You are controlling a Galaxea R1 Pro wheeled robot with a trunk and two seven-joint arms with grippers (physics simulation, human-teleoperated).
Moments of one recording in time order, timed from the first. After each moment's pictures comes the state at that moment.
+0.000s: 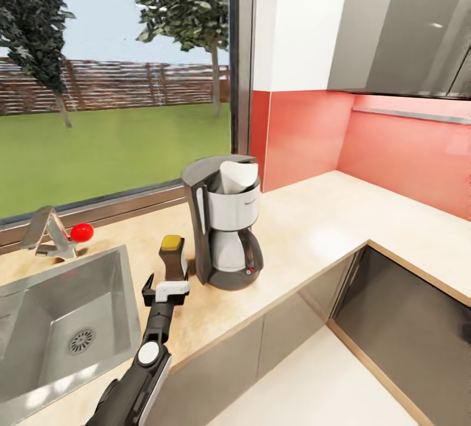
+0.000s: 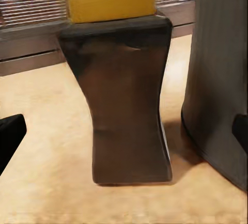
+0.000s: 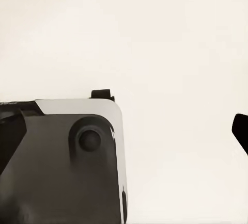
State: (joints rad) left arm -0.36 -0.07 -0.15 -1.02 -0.14 -0.27 0.31; right arm -0.19 -0.09 -0.15 -0.07 0.08 -0.17 0.04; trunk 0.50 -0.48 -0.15
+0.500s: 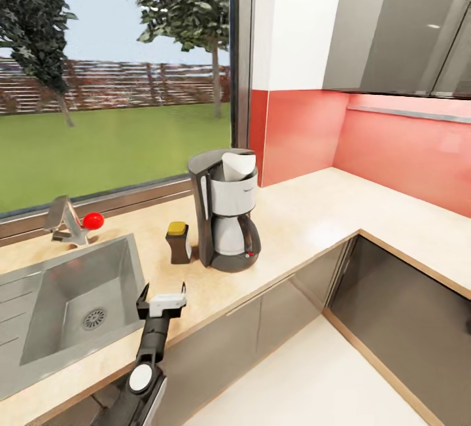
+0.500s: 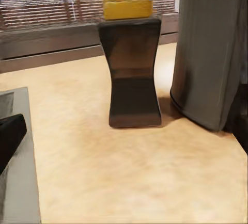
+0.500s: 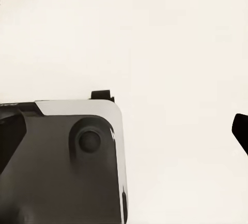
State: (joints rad) left arm -0.25 -0.07 -0.15 -1.13 -0.14 -0.32 0.30; right arm -0.19 -0.09 -0.16 -0.08 0.08 -0.17 0.04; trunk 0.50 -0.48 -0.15
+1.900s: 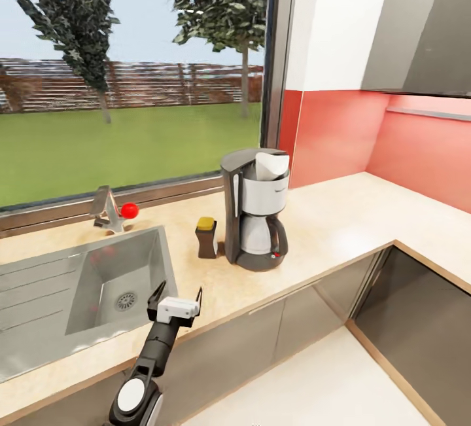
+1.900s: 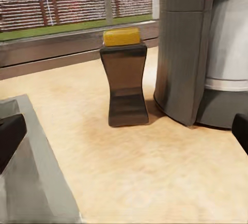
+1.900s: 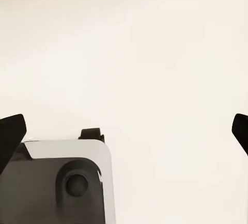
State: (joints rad) left arm -0.09 -0.06 -0.22 -1.50 -0.14 -0.10 0.11; right arm -0.19 -0.11 -0.16 -0.13 0.08 -0.25 0.04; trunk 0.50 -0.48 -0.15
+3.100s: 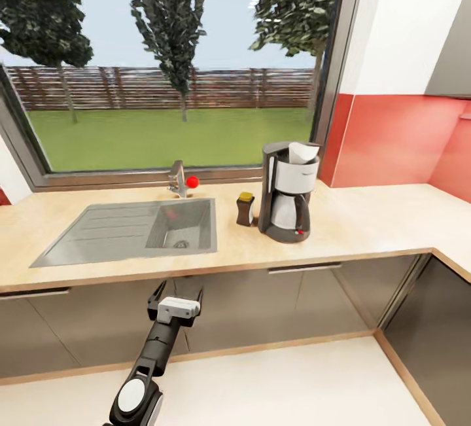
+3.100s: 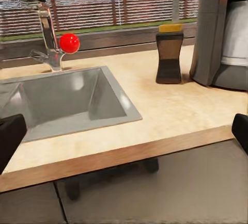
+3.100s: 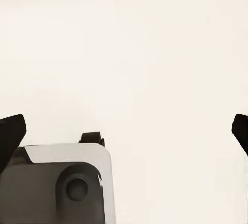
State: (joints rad) left arm -0.09 -0.06 -0.23 -1.50 -0.14 -0.11 0.11; right arm -0.19 -0.11 -0.16 -0.13 0.08 -0.25 0.04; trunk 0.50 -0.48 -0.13
